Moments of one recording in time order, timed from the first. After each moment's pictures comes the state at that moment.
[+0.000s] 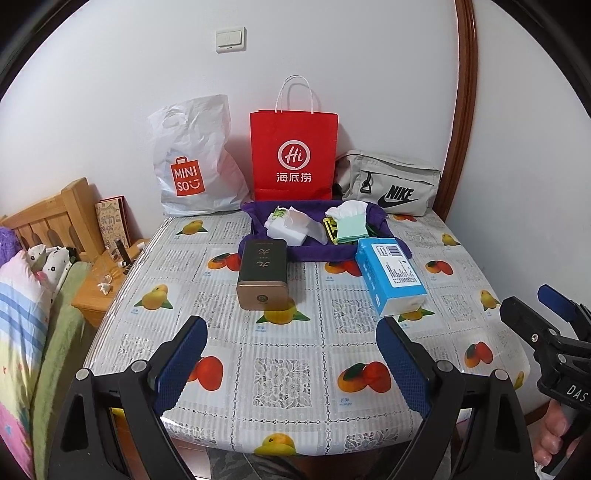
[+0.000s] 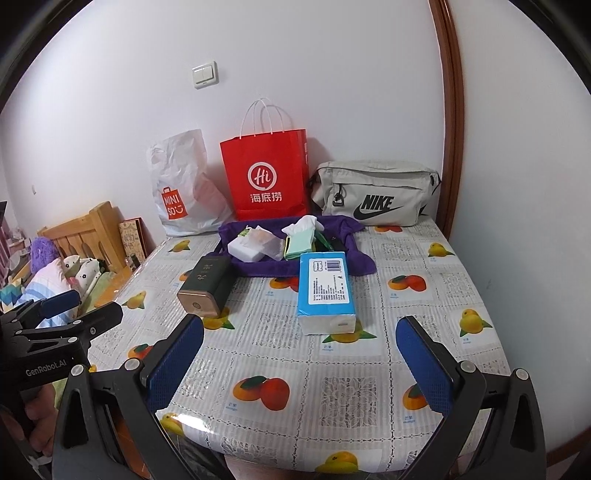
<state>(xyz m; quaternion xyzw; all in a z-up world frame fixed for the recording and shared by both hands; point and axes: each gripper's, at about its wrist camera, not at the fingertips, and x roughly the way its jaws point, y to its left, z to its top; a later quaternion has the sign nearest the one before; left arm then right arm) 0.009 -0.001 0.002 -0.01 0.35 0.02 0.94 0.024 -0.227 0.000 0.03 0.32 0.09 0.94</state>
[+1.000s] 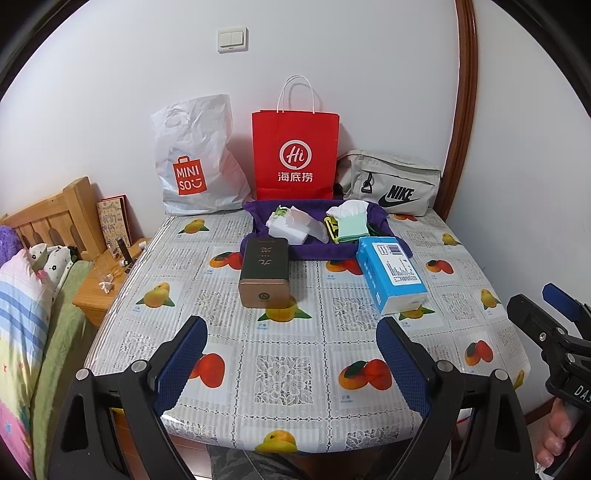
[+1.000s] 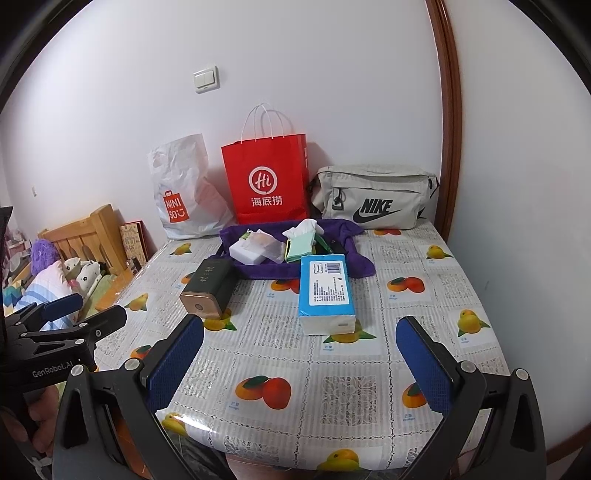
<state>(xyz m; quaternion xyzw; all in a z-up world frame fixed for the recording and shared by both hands) 0.007 0.001 0.002 -0.02 0.35 0.02 0.94 0.018 -0.227 0.005 0.03 0.31 0.09 0.95</state>
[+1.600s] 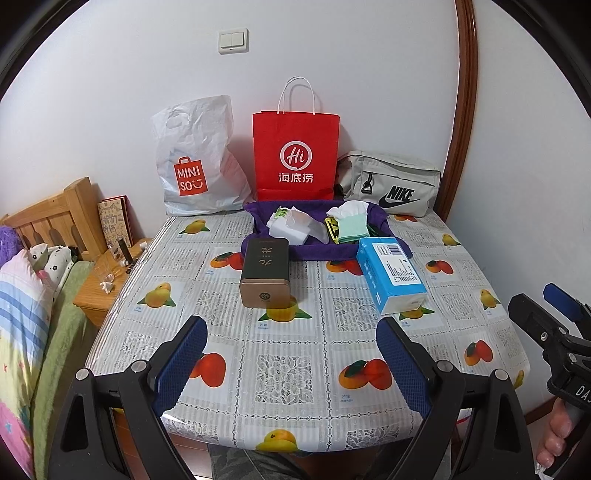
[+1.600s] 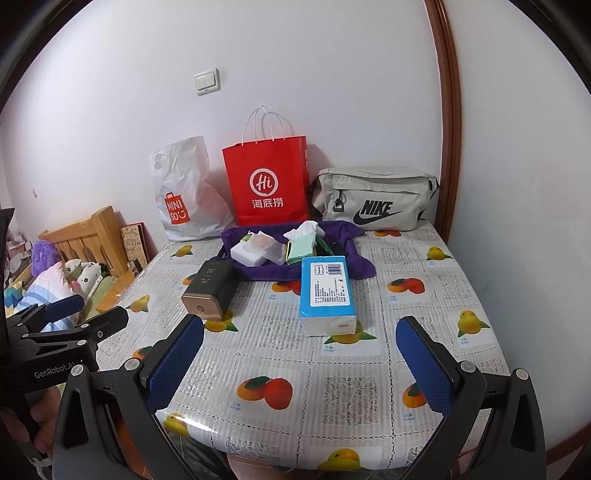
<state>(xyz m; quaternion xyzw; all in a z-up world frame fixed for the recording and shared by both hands) 0.006 0.001 0.002 -0.02 0.35 0.02 0.94 0.015 -0.227 0.008 0.03 0.31 0.09 0.95</state>
